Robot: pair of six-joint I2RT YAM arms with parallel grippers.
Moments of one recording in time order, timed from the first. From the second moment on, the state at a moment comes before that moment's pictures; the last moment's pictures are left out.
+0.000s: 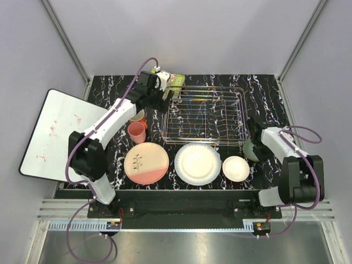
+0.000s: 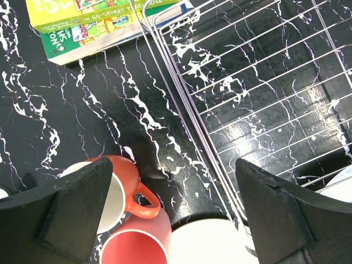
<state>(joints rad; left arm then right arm) -0.45 1.73 1.56 -0.58 -0.02 0.08 0.07 1.42 0.86 -1.01 0.59 1.27</state>
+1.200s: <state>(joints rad) -0.44 1.69 1.54 -0.58 -0.02 0.08 0.01 1.14 0.93 -1.03 0.67 1.11</state>
